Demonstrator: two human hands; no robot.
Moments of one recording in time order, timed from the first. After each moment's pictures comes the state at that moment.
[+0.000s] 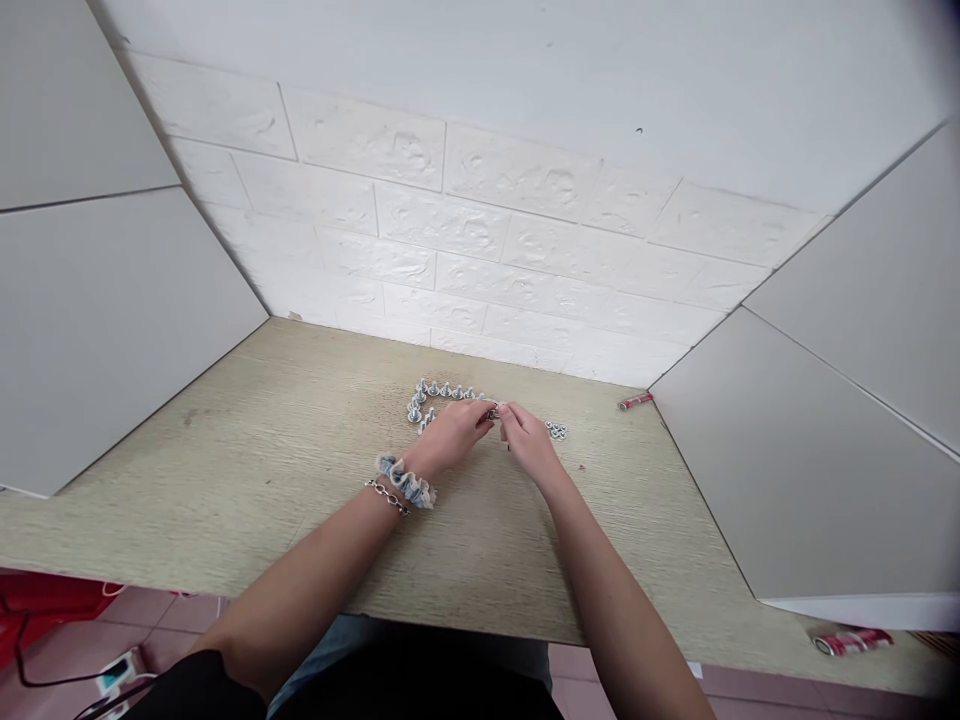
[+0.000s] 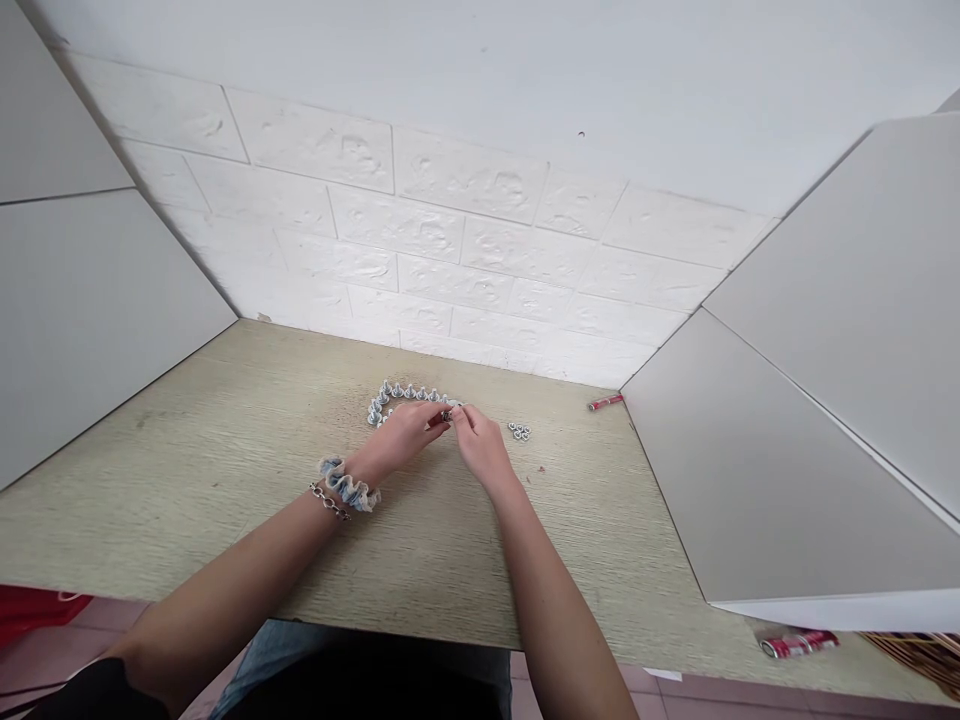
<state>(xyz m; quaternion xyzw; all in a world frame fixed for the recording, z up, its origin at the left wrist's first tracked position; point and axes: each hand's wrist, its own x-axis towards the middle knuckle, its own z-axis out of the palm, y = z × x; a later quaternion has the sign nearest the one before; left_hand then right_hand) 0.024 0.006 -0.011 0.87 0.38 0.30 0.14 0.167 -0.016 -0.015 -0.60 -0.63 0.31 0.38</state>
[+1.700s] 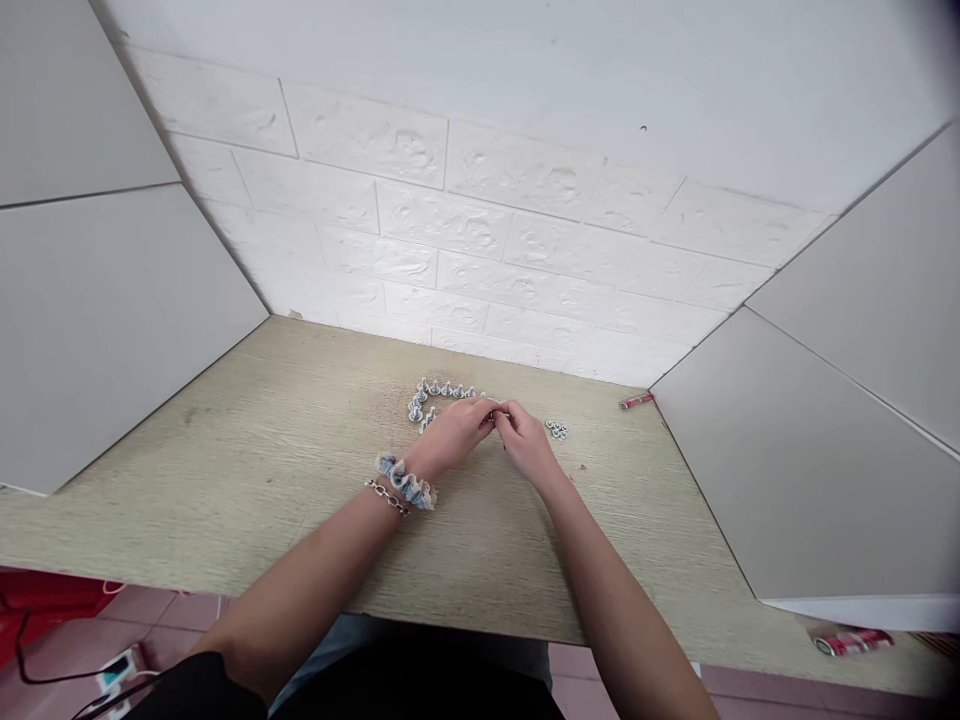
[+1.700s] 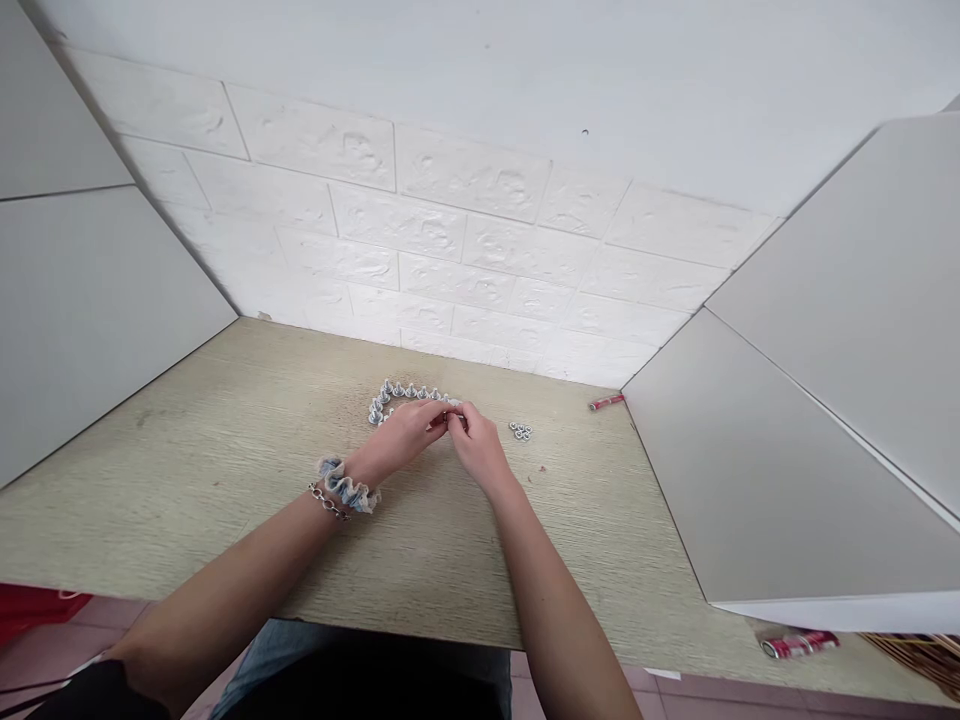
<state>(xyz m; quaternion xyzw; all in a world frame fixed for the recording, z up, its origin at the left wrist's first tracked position) 0.023 0.003 -0.009 0.87 0.37 0.30 0.13 0.164 -0.016 -0.017 -0.57 -0.67 0.28 0.39</state>
